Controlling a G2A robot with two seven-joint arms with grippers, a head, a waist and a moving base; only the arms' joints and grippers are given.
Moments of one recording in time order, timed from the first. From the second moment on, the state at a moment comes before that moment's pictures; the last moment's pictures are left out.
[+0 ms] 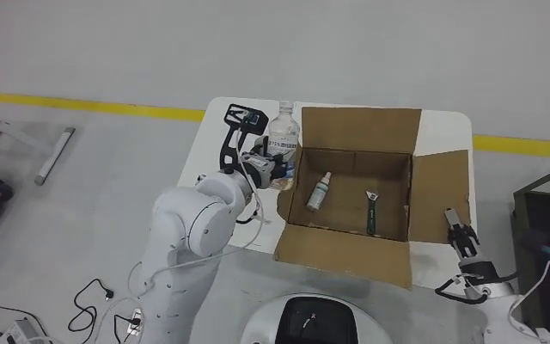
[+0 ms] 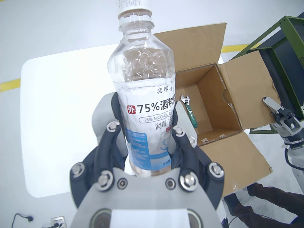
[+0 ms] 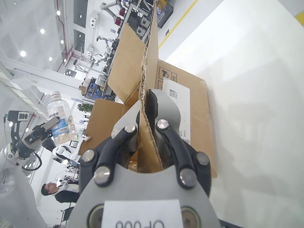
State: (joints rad) left arm 1.17 -1.37 -1.51 -2.29 1.21 0.10 -1.23; right arm -1.53 -1.18 1.47 -1.80 -0.24 -0.19 0.14
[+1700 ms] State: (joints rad) left arm 1.39 -1.34 -1.54 -2.11 1.45 0.02 -1.21; right arm -1.67 -1.16 1.75 -1.84 -0.62 -0.38 -0.05
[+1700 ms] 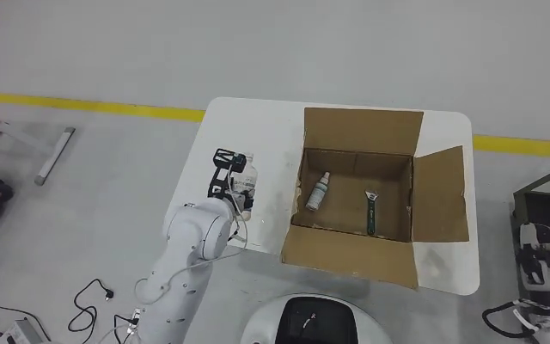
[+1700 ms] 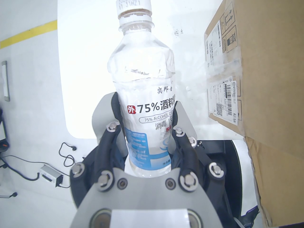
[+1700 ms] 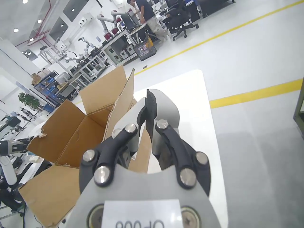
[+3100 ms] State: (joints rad) left arm 1.38 -1.34 -1.40 -1.67 1.65 0.11 -0.97; right arm -1.70 -1.18 1.75 -1.83 -0.57 -0.46 -0.03
